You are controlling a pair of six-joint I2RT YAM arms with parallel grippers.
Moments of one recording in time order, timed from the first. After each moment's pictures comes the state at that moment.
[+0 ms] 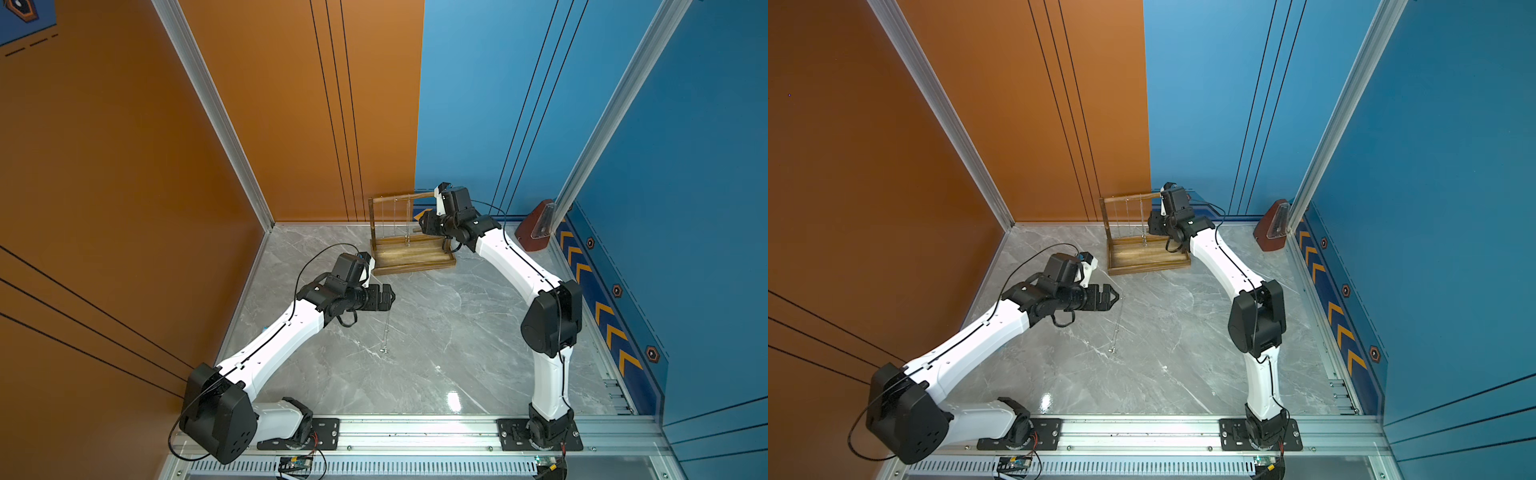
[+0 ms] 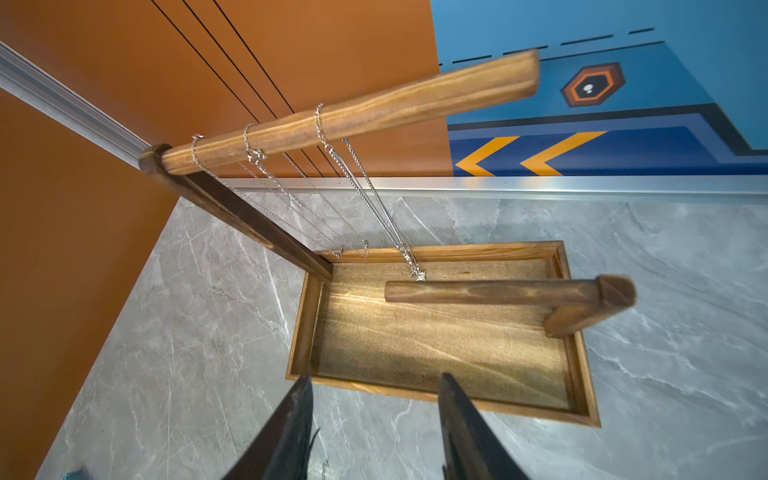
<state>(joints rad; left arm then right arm) -0.49 1.31 1.05 -0.59 0.18 -0.44 0.45 2.11 2.06 -0.55 -0.04 0.39</state>
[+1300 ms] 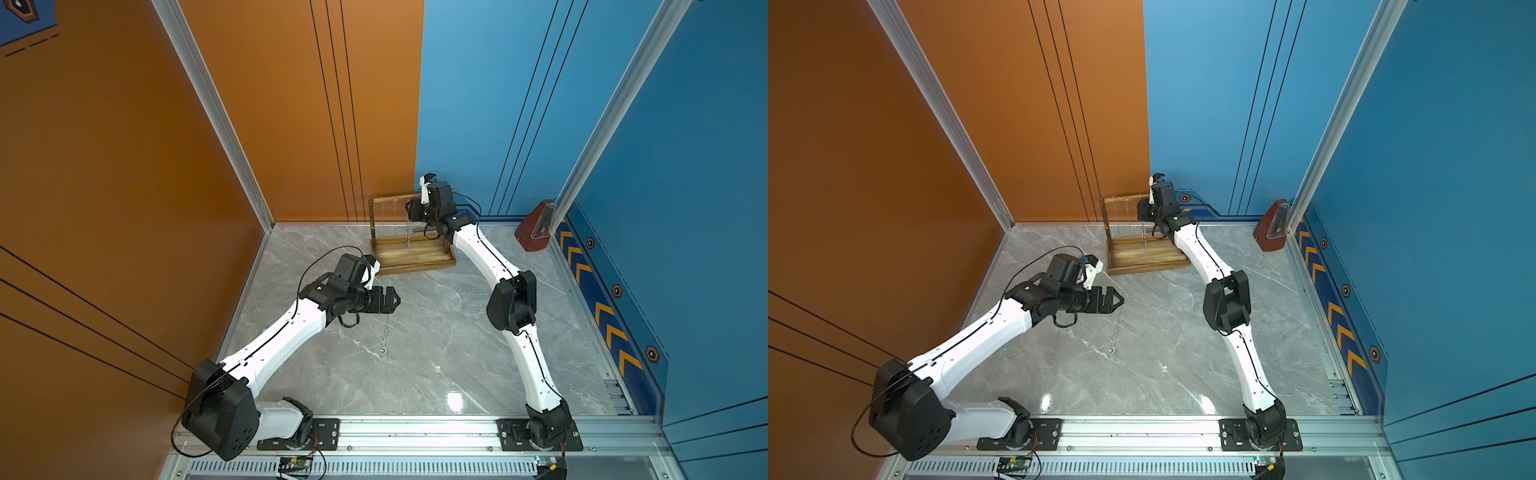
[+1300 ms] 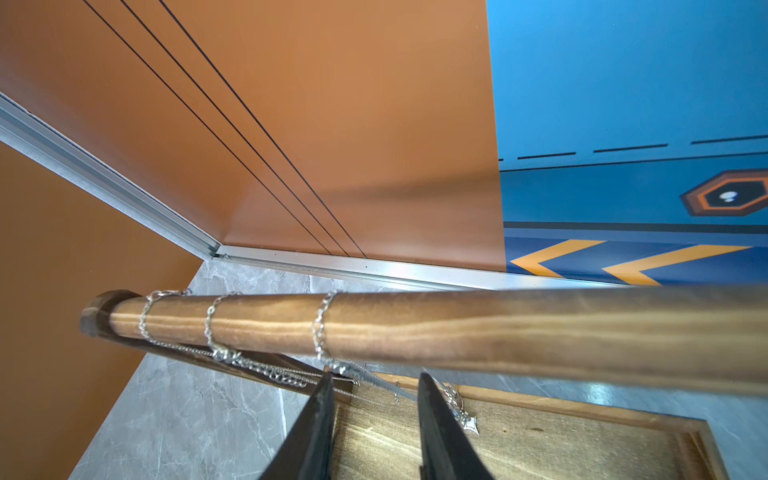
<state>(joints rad) -0.49 1.32 1.05 -0.59 0.28 -0.44 0.44 2.49 2.48 -0.41 -0.09 0.41</state>
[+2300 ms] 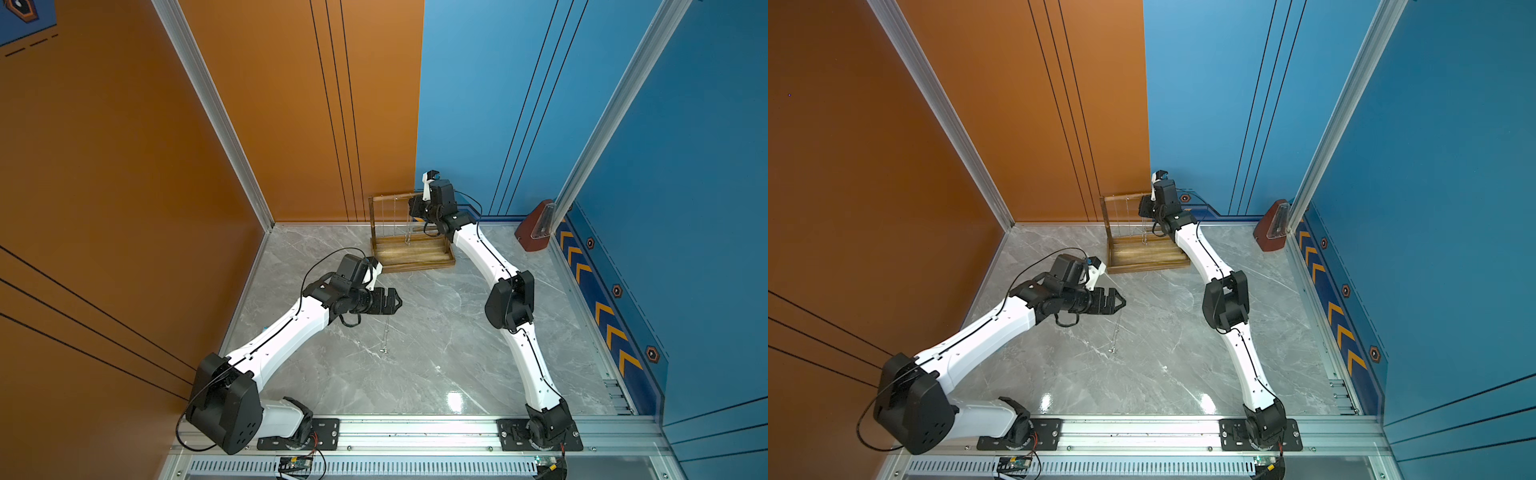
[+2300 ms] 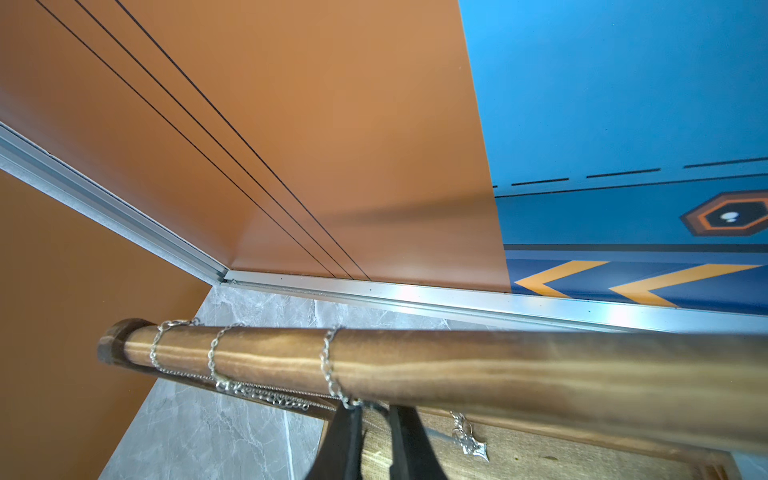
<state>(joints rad) -0.49 1.35 1.05 -0.59 0.31 -0.45 0.42 2.52 2.54 -0.37 -0.09 0.45</state>
